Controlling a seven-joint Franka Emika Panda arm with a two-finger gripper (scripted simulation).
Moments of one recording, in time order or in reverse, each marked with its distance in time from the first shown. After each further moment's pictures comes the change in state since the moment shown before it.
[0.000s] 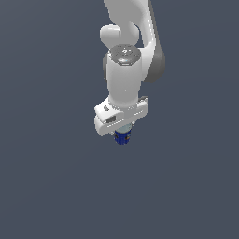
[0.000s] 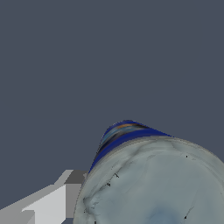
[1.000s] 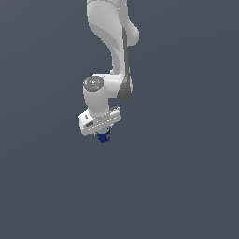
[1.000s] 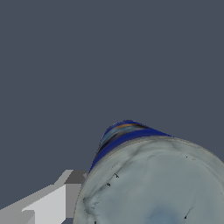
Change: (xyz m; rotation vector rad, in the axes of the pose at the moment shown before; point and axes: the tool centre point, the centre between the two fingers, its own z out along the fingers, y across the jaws) arm -0.112 0.049 0.124 0.001 -0.001 0.002
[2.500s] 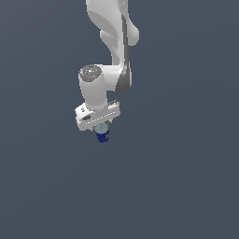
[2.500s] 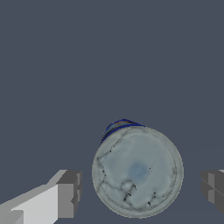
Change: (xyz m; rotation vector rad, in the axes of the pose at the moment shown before) arm -0.005 0.003 -0.036 -0.003 0.005 0.002
